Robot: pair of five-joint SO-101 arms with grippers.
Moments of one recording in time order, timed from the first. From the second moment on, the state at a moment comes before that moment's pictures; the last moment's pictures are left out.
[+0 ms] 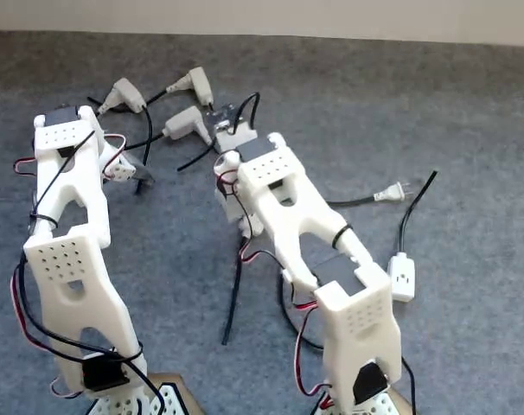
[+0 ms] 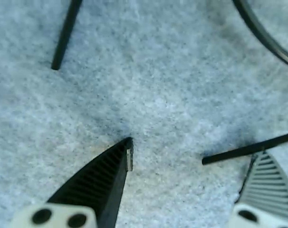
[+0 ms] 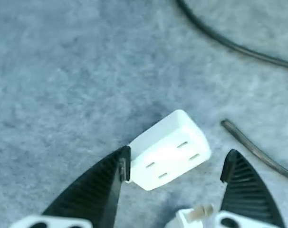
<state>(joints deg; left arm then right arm) -22.9 46.5 -32.8 88.0 25.6 -34.8 28.0 -14.8 73.8 -0.6</state>
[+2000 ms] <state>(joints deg) -22.9 46.5 -32.8 87.9 25.6 -23.6 24.3 7.9 76.8 -7.6</state>
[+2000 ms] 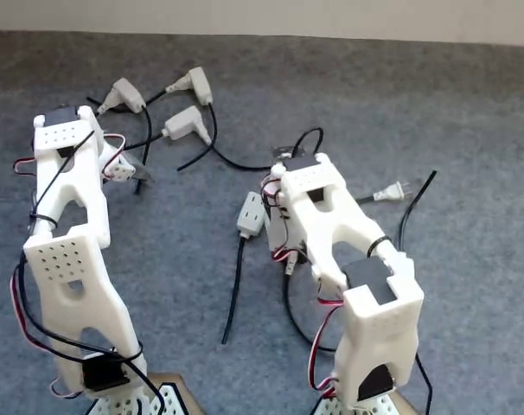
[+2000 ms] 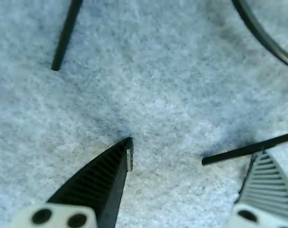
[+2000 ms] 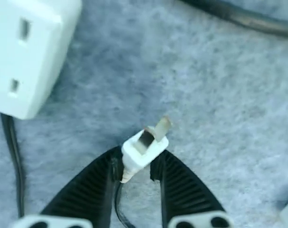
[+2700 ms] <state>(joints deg) -22.9 46.5 -32.8 87.9 25.6 -15.8 25.3 7.8 77.1 1.4</state>
